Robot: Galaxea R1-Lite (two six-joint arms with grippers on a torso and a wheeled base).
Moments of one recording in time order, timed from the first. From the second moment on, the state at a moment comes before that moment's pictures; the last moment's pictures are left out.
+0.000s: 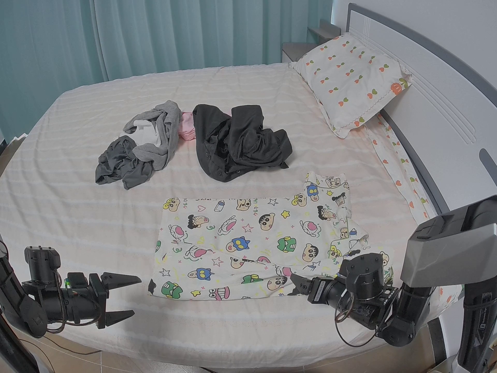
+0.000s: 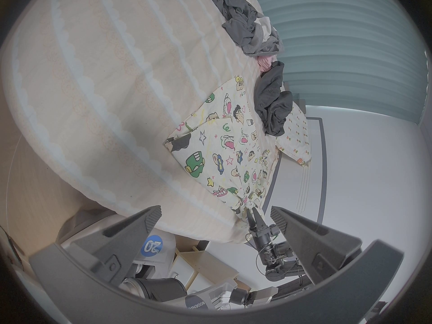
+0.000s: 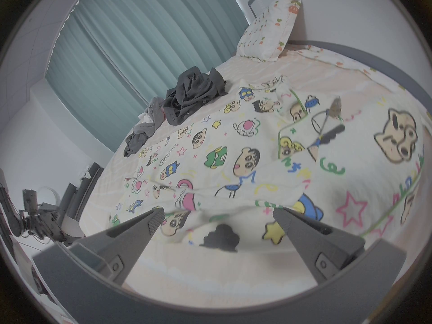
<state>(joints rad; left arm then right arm) 0.14 1.82 -0.06 -1.05 -0.78 -0.95 0.65 2.29 -0.41 -1.39 -0.21 0.62</state>
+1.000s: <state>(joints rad) 0.14 1.82 -0.06 -1.05 -0.78 -0.95 0.55 2.29 -0.71 -1.25 -0.24 0.47</state>
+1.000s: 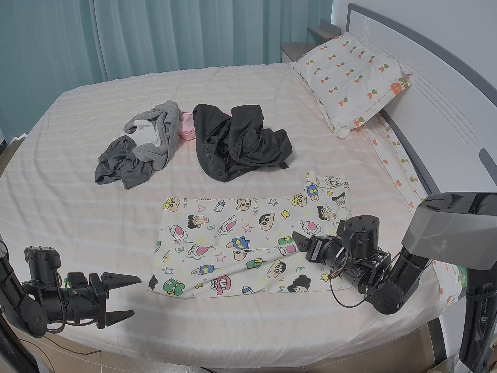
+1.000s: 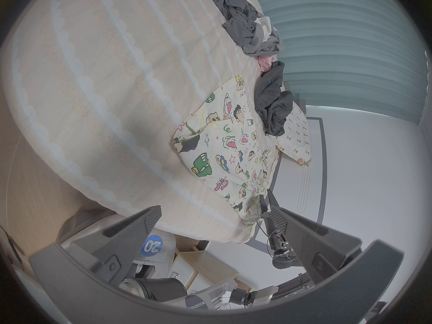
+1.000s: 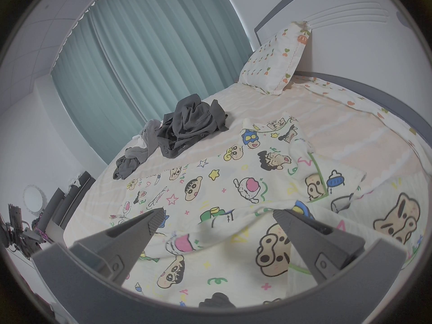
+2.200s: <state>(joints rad) 0.14 1.82 -0.06 -1.05 -0.78 -0.95 0.35 1.98 -0.34 -1.28 0.00 0.75</state>
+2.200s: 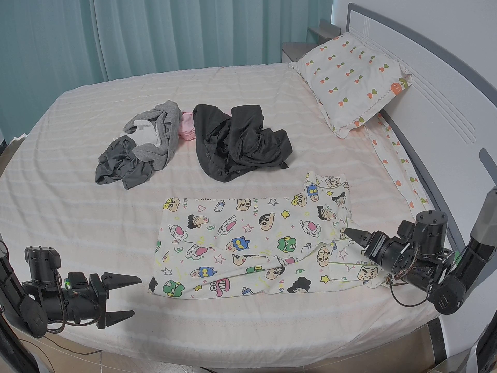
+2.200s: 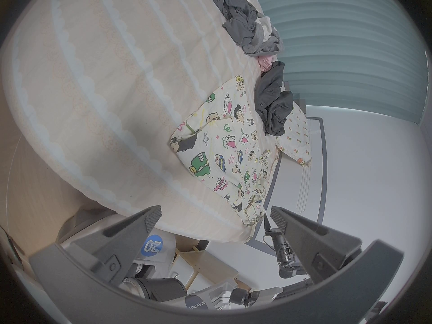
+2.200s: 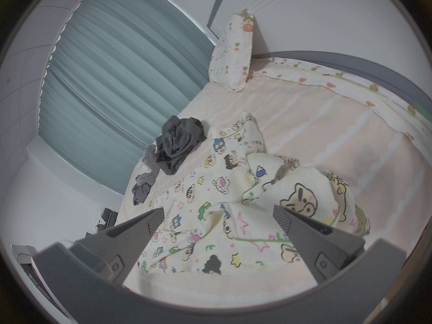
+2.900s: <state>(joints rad) 0.14 1.82 -0.05 -1.05 -0.78 -0.95 0.18 2.33 -0.29 -1.55 0.08 0.75</state>
